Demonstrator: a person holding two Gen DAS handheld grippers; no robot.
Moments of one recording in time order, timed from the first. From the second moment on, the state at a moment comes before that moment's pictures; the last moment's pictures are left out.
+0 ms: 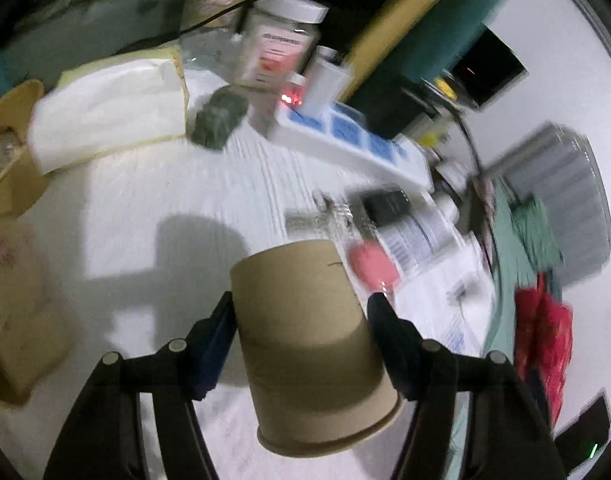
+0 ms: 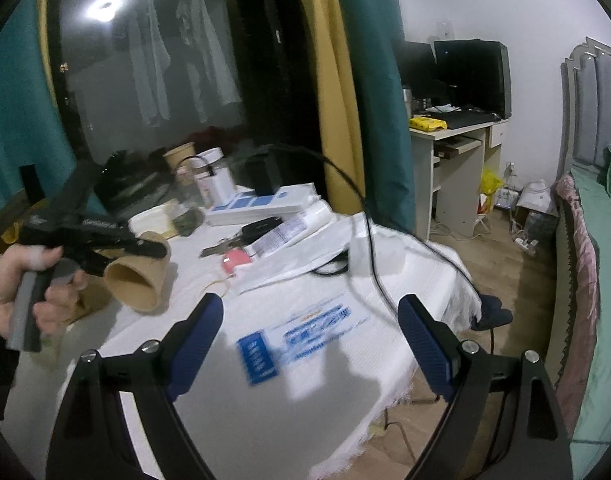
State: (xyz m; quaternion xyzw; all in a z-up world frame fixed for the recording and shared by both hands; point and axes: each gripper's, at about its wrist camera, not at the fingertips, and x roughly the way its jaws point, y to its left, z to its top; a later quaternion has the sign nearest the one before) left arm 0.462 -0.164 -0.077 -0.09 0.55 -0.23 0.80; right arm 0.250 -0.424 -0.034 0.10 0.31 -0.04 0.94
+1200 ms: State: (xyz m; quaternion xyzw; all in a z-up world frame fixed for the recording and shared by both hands) left arm 0.190 -0.072 -0.085 0.10 0.56 -0.33 0.75; right arm 0.107 -0.263 -0.048 -0.13 0.36 0.18 0.91
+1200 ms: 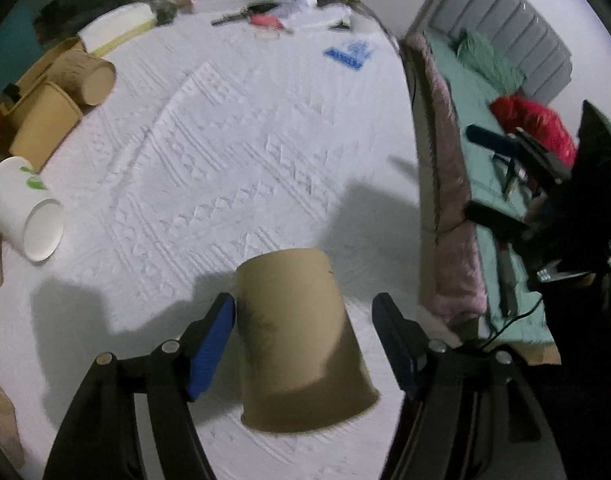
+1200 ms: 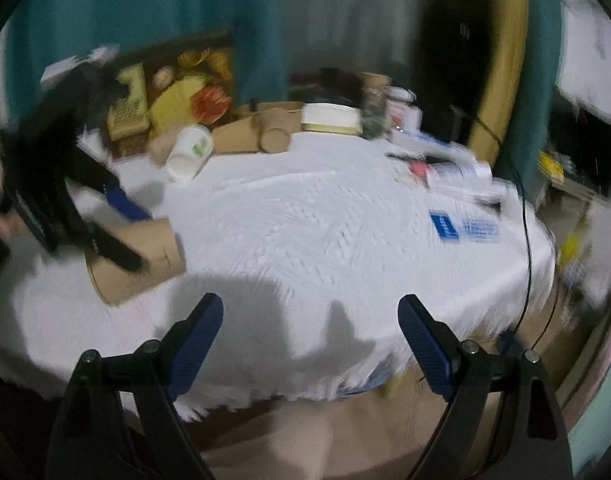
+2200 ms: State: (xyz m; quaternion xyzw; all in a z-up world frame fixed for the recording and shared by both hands) left arm 0.005 0.100 -0.061 -0.06 0.35 -0.03 0.93; right arm 0.096 -0.046 -0.097 -0.70 0.29 0.49 0.44
